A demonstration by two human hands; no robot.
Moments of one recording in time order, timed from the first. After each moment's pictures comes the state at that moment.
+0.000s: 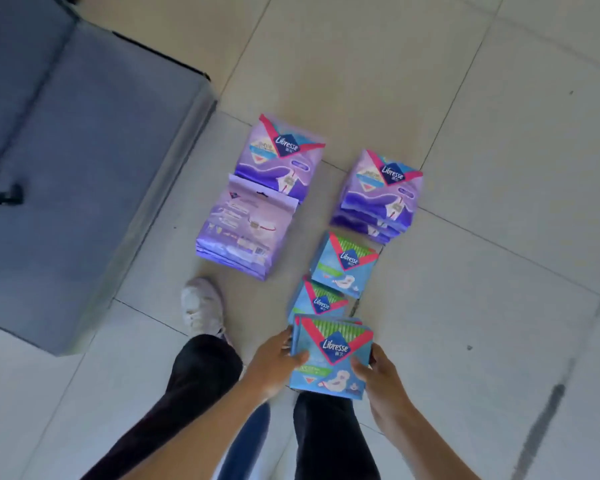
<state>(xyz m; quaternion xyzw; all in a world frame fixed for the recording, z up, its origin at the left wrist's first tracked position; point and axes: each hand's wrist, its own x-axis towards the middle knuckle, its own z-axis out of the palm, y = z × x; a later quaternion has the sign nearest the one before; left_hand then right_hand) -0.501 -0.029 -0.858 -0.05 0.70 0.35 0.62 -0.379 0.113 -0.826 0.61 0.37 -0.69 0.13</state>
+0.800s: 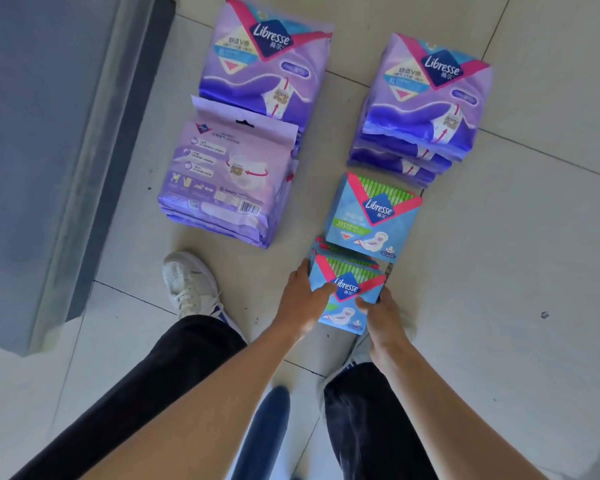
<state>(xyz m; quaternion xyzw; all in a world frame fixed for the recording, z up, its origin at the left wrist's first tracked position) -0.500 0.006 -1.006 -0.04 0.79 0.26 0.55 -0.402 0.095 -0.994 0.66 0.36 -0.64 0.12</state>
